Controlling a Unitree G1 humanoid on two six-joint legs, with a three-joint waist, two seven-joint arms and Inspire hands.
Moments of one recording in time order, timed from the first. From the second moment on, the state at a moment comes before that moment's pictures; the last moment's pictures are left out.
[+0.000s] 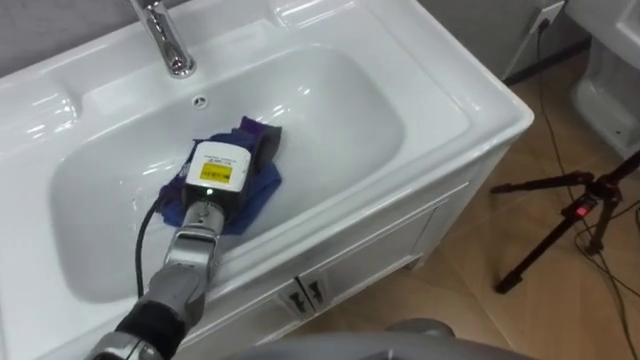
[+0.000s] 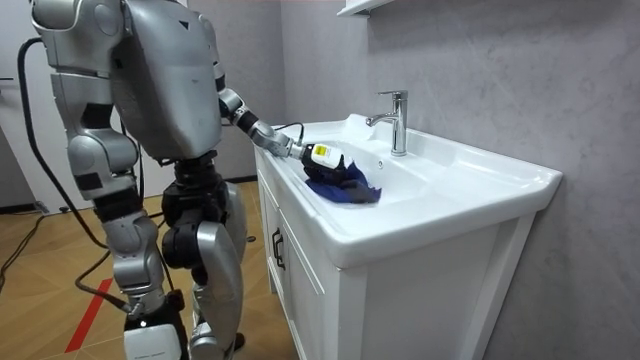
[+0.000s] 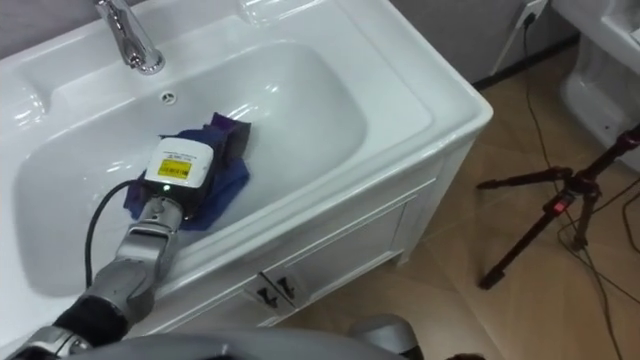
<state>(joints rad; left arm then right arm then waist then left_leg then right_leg) 0.03 0.35 -0.38 0.62 1.42 0.24 0.30 0.12 -0.25 0.00 1.19 -0.31 0.22 0.11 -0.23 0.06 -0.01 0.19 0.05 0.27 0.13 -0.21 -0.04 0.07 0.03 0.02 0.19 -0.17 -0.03</state>
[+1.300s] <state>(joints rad) 0.13 0.39 -0.35 0.72 1.65 0.48 0.11 0.09 -0.28 -0.13 1.21 -0.33 0.22 0.01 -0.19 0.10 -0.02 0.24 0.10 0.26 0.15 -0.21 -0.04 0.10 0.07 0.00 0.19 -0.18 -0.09</state>
